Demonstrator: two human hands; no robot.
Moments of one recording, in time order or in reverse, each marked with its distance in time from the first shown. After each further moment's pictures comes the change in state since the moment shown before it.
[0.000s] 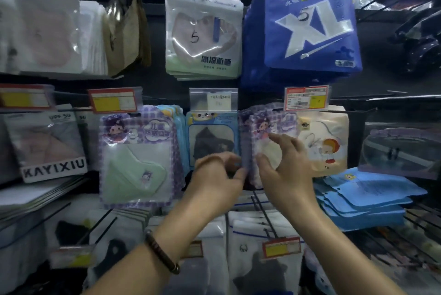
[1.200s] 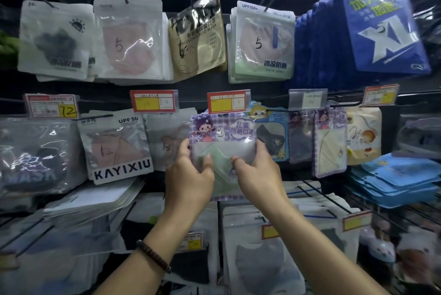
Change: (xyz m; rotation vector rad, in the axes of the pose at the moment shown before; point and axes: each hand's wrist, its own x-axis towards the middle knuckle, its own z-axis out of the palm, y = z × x) left_hand -0.027 -0.142 -0.177 -0.137 0.320 -0.034; right_hand -0.090 -0.164 0.158 0.201 -0.137 0.200
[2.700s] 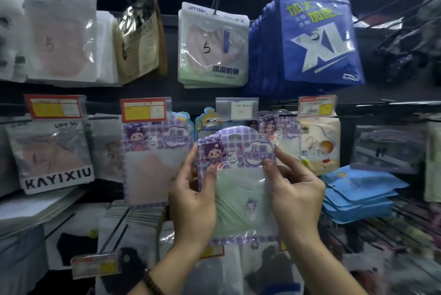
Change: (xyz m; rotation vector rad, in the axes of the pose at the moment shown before) left_hand -0.064 0.065 0.142 -0.584 0.080 0.046; right_hand 0.036 0.093 -0.155 0.582 0.322 -0.163
